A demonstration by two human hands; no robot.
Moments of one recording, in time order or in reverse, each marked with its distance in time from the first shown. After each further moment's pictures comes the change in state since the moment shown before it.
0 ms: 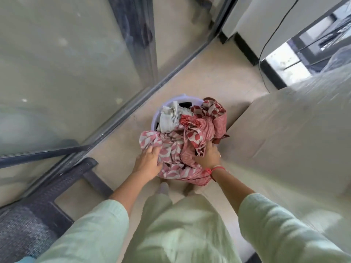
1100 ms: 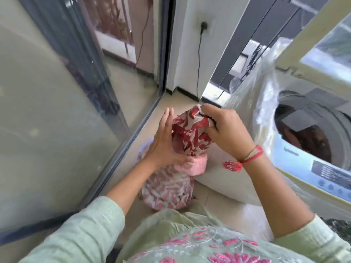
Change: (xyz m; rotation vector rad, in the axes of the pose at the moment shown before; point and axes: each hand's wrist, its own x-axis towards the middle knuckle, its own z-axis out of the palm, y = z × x) left_hand -0.114 0.180 -0.190 -0.390 0.251 0.848; right_hand -0.284 -0.068 -0.251 -0.063 0.848 -0.822
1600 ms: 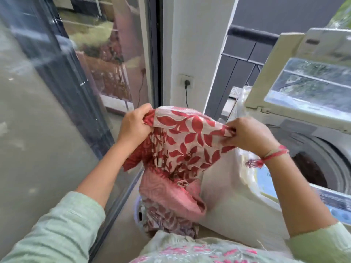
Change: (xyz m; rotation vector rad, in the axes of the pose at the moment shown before) left_hand 0.076 0.088 -0.121 0.395 0.505 0.298; right_hand 0.005 0.043 -0.104 -0.418 -0.207 0.424
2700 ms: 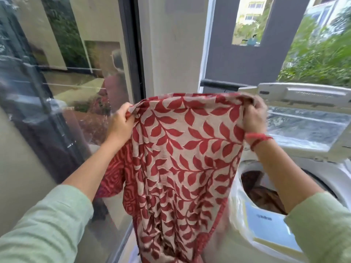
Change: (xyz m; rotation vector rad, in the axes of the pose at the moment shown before) left_hand 0.143 0.028 -0.025 -0.144 0.094 -0.038; right_hand 0.075 0.056 -0.093 1.295 0.950 0.111
